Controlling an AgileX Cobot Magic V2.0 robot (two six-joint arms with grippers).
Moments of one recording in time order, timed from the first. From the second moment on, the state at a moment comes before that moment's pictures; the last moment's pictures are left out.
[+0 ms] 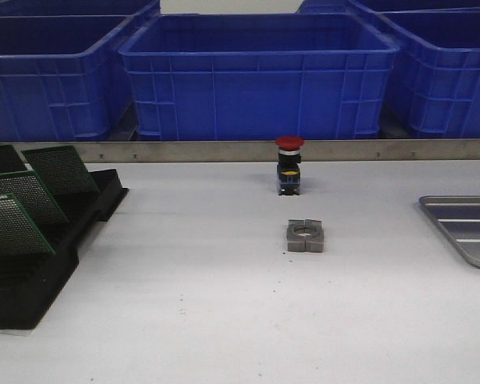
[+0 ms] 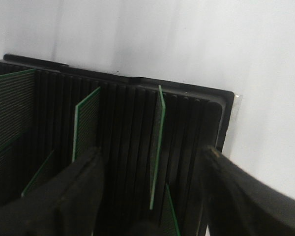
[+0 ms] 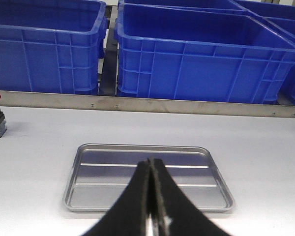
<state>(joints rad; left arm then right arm) -0.18 1.39 -0.92 -0.30 0.76 1.43 -0.12 -0.01 0.03 -0.10 0.09 0.07</state>
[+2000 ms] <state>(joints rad) -0.51 1.53 -1.14 -1.00 1.12 1.44 -0.12 -0.01 0.03 -0.10 0.04 0.07</state>
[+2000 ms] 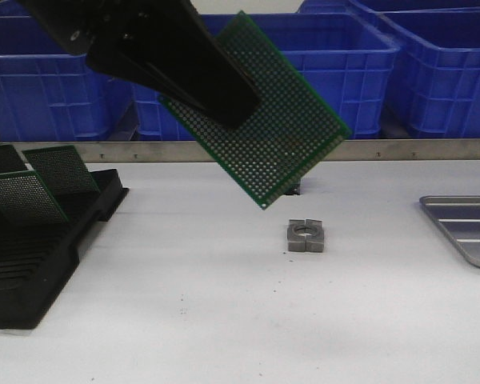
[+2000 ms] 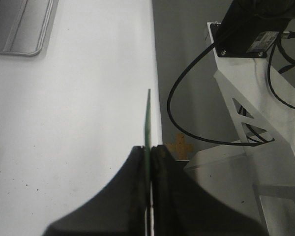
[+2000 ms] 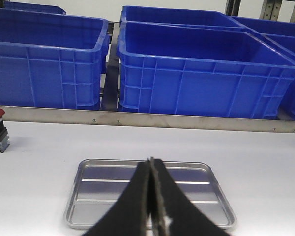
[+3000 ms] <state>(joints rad) -0.52 1.53 -1.14 -1.00 1.11 1.44 -0.12 0.67 -0.59 0.28 0.81 -0.09</state>
